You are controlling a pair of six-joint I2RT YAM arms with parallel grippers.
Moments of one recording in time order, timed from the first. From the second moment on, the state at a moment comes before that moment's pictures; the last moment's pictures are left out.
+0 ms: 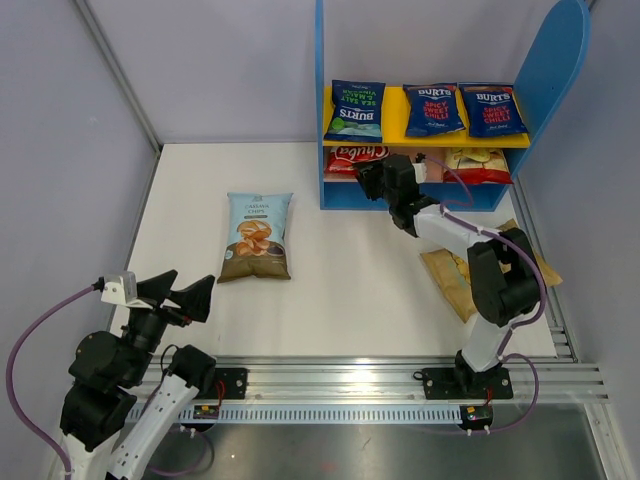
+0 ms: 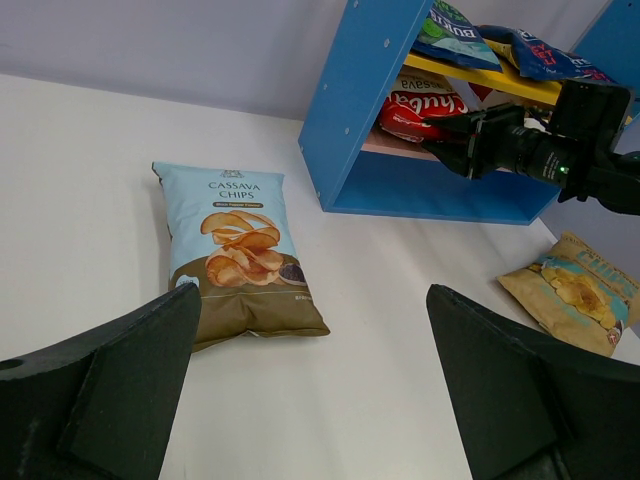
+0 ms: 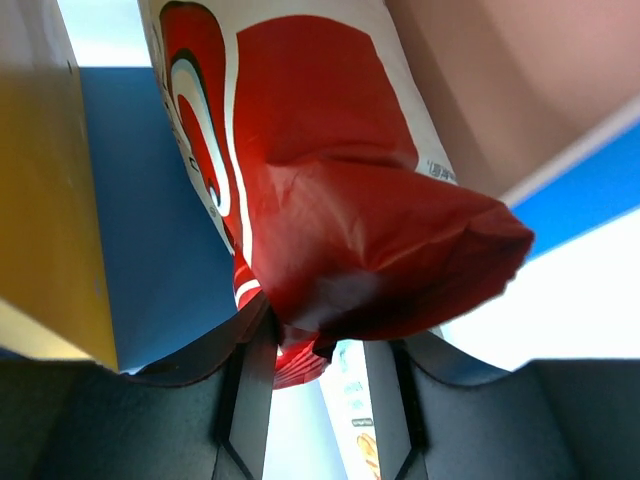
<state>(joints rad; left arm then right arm) -0.49 0.01 0.79 -0.73 -0.20 -0.34 0.44 1.77 1.17 0.25 0.17 1.43</state>
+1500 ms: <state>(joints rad) 0.12 1.16 0.85 -0.33 0.13 -0.46 0.42 0.68 0.60 -0.13 -0.34 0.63</state>
